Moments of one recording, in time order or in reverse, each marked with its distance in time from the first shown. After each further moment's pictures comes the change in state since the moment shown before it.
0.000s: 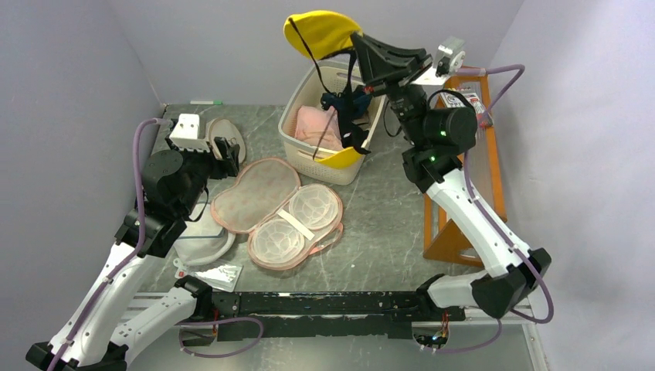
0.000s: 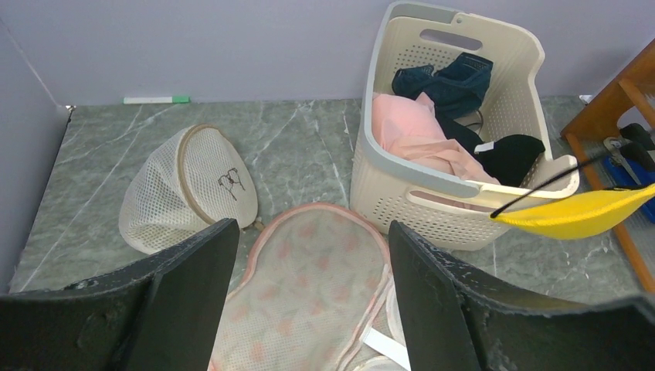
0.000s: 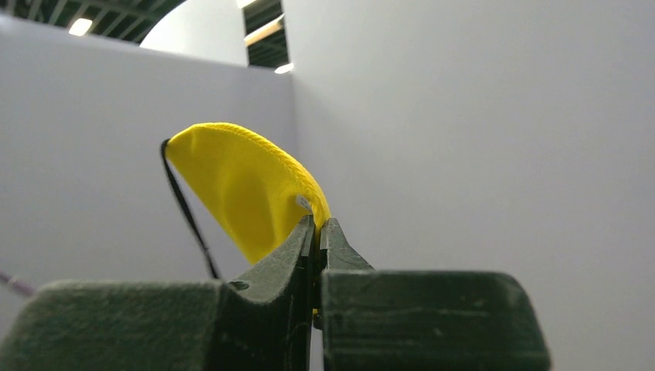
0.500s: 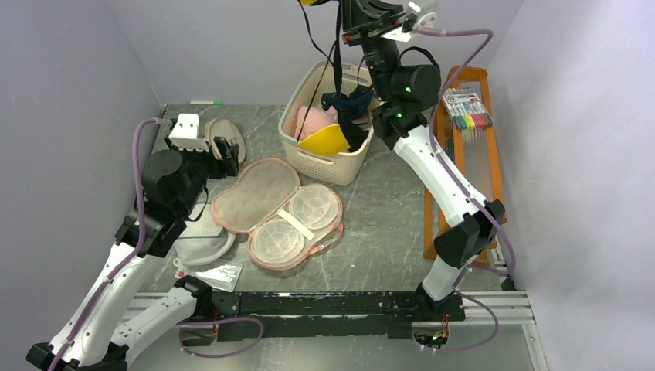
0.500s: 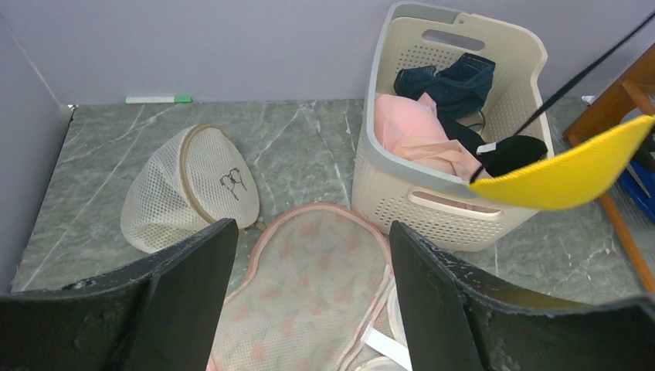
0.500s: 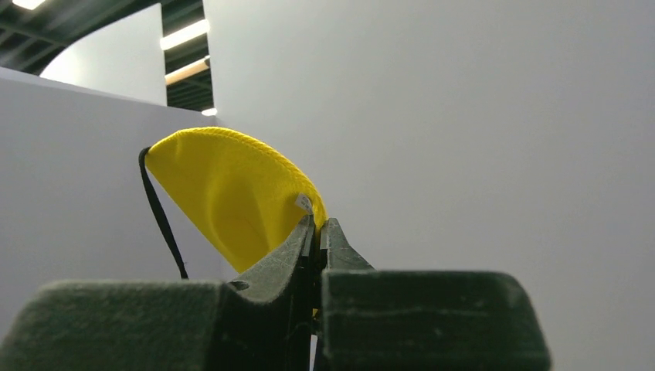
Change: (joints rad) left arm 0.007 0.000 0.000 0.000 0.003 -0.003; right arm 0.000 0.388 0.449 0.080 0.146 -0.137
